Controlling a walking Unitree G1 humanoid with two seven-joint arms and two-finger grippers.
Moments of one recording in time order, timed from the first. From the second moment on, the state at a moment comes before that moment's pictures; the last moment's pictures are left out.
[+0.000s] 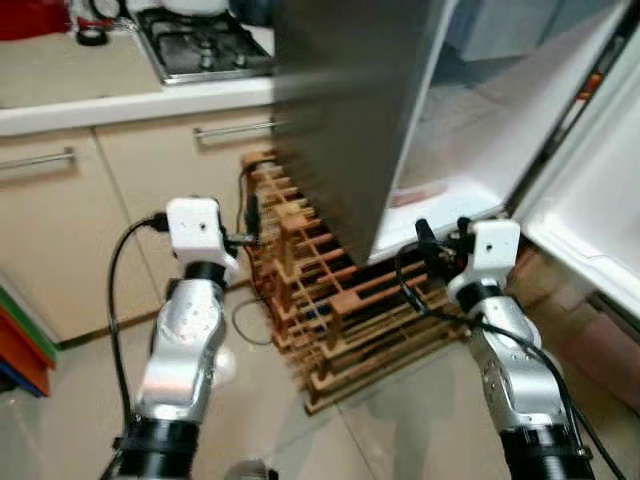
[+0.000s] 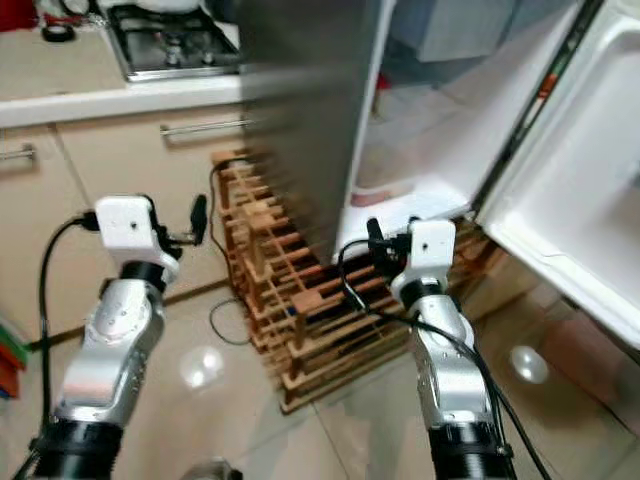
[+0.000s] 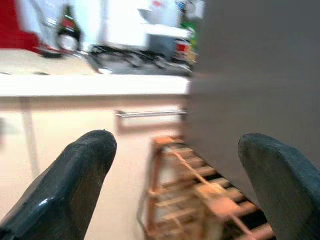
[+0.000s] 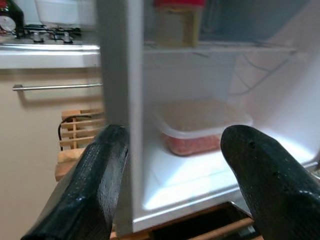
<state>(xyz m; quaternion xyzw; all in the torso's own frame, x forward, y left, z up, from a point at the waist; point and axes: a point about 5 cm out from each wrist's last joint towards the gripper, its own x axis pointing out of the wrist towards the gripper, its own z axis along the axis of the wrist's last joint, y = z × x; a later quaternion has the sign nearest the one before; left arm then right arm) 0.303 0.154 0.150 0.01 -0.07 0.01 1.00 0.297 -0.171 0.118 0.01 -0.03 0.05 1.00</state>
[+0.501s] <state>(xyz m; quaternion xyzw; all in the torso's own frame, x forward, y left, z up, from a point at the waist) 0.293 0.159 0.133 -0.01 -0.04 0.03 1.00 0.287 -0.186 0.103 0.01 -0.01 0.02 1.00</state>
